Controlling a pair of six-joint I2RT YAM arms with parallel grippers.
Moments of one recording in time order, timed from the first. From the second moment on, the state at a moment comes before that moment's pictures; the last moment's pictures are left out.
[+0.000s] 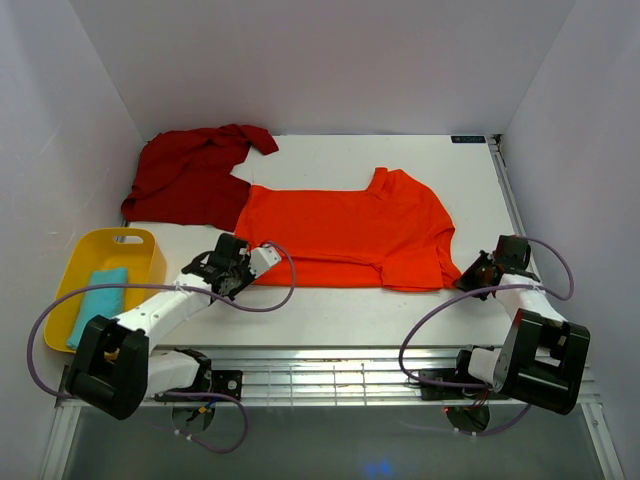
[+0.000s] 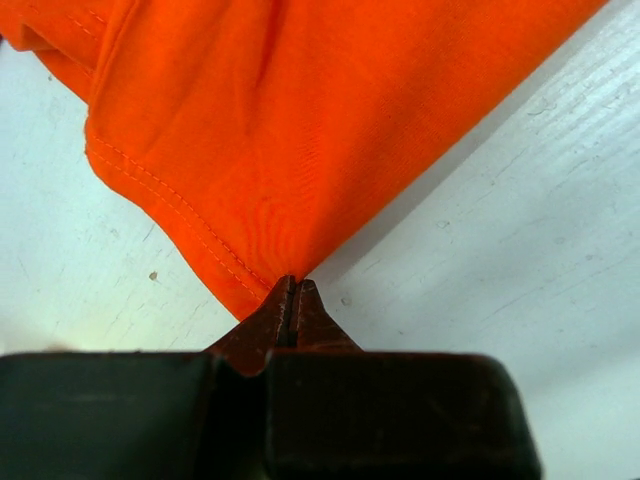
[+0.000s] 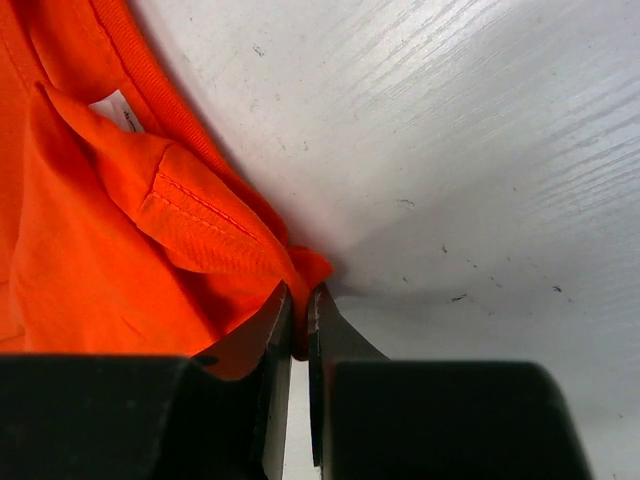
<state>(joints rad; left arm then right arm) -0.40 1.23 0.58 -0.39 -0.11 0.61 -0.29 1.22 0.49 -0.30 -0.22 0.46</state>
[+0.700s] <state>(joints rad) -0.40 1.10 0.66 -0.69 0.12 0.62 -0.36 0.86 0.48 -0.47 -0.15 0.53</state>
